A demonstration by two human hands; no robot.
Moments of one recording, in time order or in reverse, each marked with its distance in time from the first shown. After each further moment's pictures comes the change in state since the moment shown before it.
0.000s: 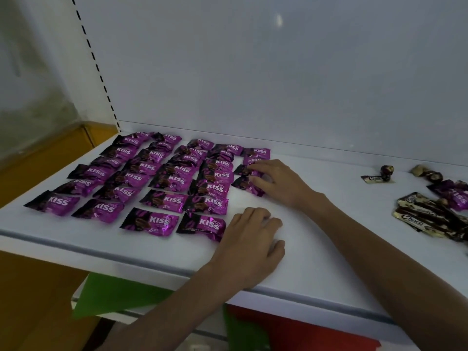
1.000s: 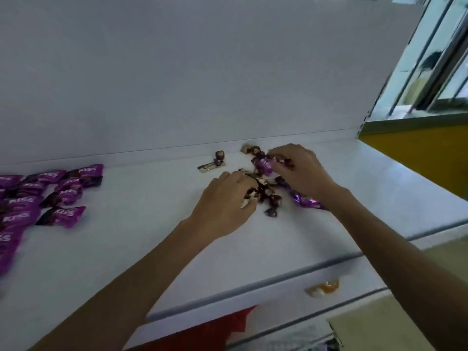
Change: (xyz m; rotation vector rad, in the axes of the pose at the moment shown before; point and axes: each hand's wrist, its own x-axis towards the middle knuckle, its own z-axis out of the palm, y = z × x) left_hand 0.146 0.194 0.053 -0.139 -0.059 0.325; right_hand -0.228 0.164 -0.180 -0.112 0.393 0.435
